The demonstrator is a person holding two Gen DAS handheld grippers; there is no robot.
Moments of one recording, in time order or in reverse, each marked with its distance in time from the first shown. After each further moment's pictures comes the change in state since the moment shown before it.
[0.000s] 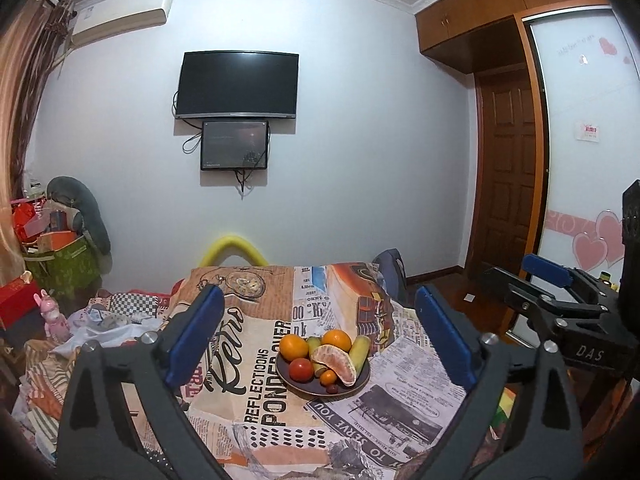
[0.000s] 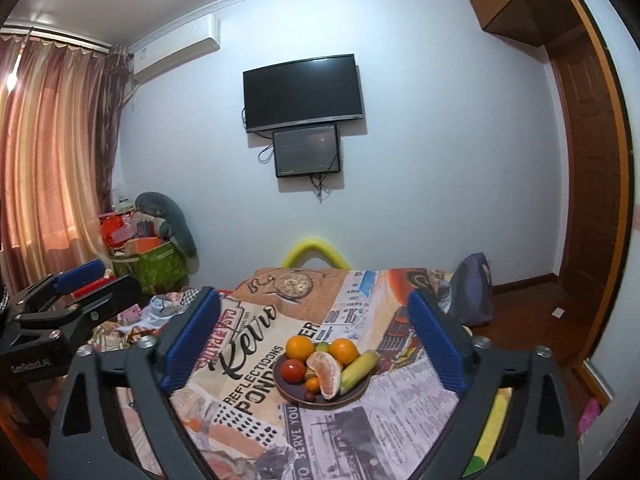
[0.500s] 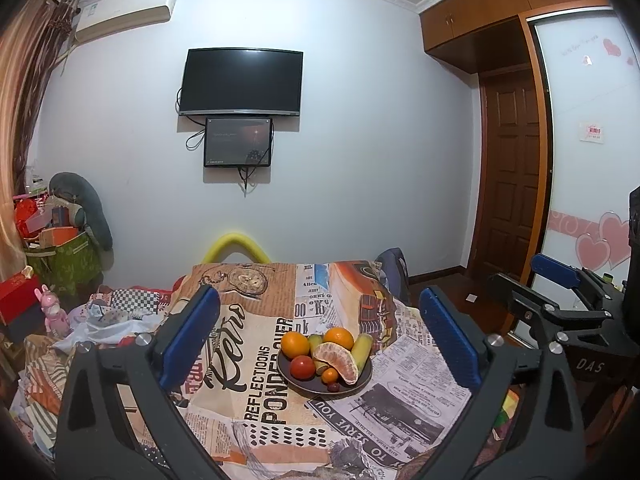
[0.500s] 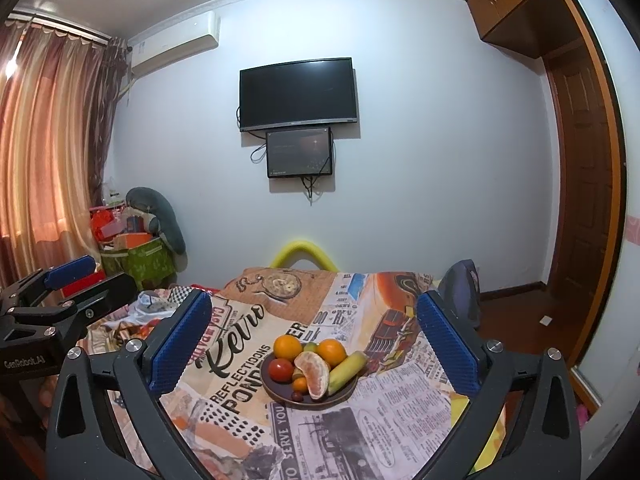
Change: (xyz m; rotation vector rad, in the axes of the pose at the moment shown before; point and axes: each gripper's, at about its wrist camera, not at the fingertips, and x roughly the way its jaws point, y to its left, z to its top) left arm 0.003 0.001 -0.005 -0.010 0.006 0.008; right arm -0.007 0.003 -0.005 -0.038 -0.002 -0.035
